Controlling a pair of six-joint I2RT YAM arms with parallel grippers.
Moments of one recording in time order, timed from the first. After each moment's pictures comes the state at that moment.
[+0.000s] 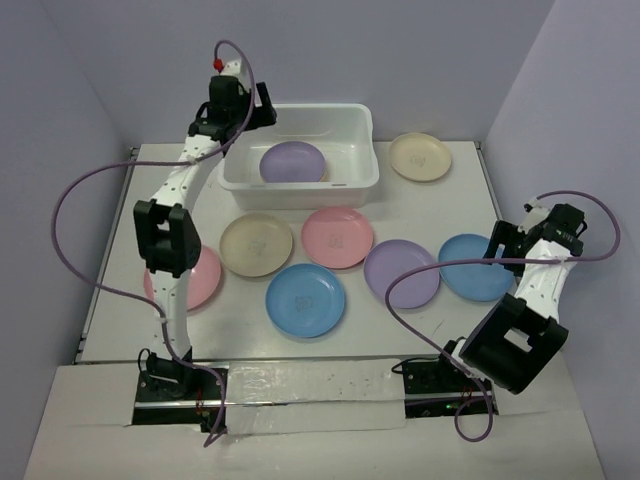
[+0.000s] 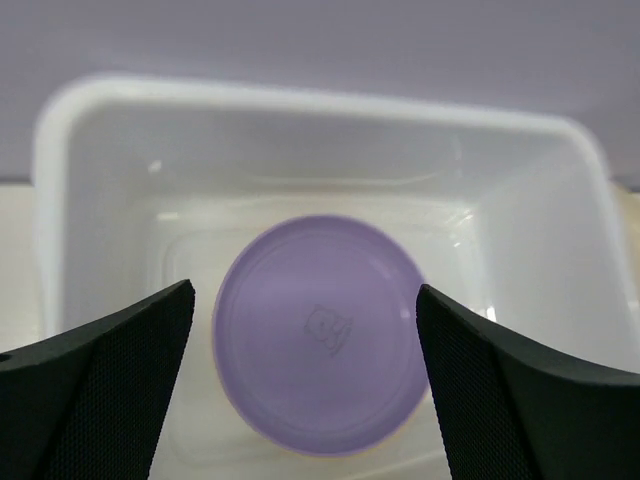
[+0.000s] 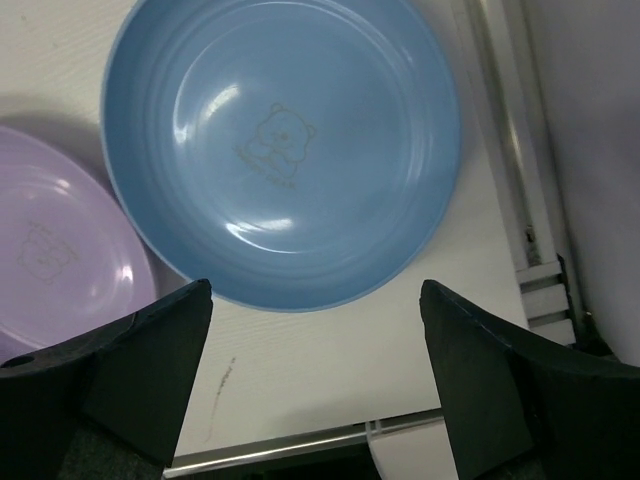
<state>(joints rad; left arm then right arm) -0.27 2.24 2.22 -0.35 0.01 -0.34 -0.70 1.26 0.99 -0.83 -0.27 -0.25</state>
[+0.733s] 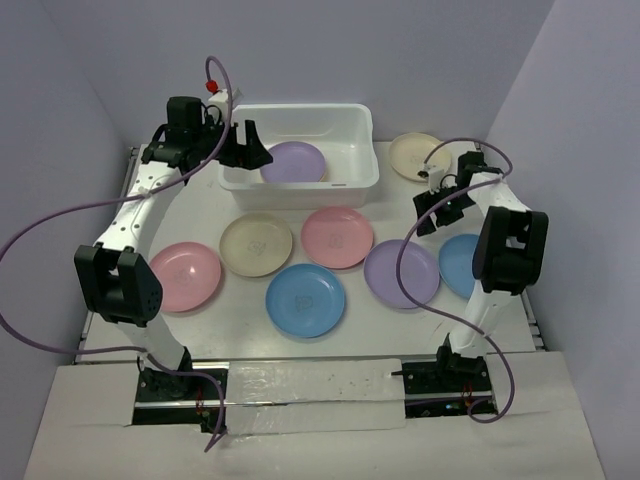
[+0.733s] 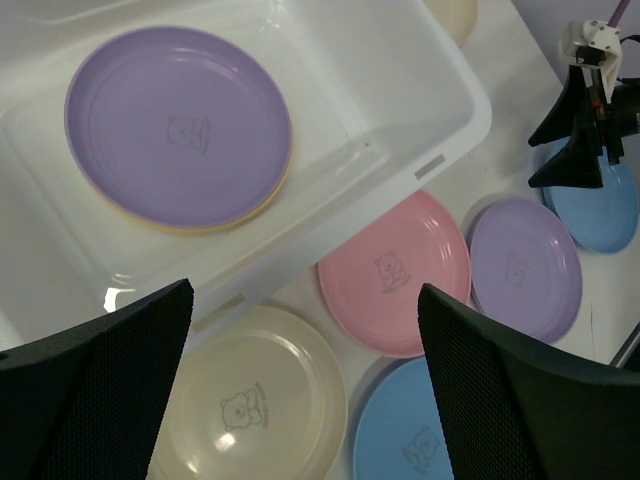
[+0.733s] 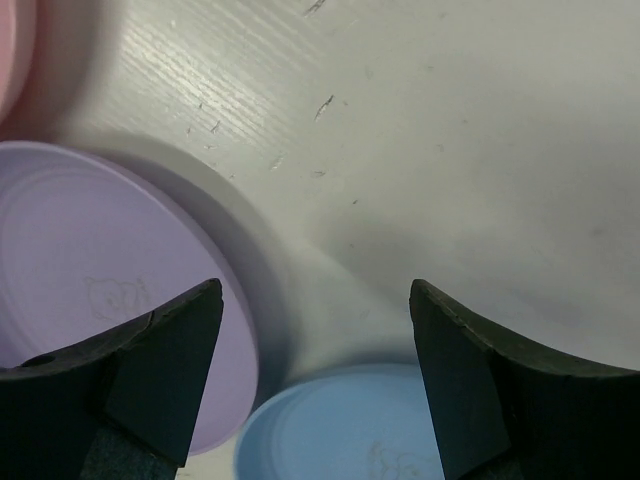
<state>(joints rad) -0.21 1.73 1.69 -0.48 0.55 -0.09 -0.17 1.91 1.42 -0.85 -0.45 -0.63</state>
